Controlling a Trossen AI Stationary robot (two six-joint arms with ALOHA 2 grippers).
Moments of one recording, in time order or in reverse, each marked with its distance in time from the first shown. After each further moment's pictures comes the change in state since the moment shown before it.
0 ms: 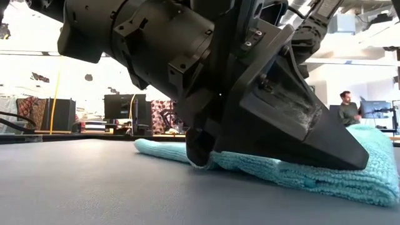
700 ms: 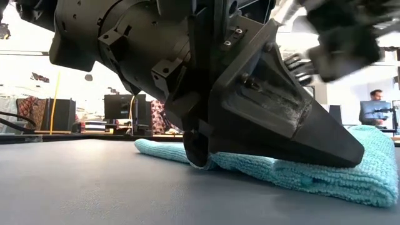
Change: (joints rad) left arm 0.001 -0.003 -0.056 0.074 0.025 0.057; right arm 0.250 -0.570 -0.283 -0.174 -0.489 -0.210
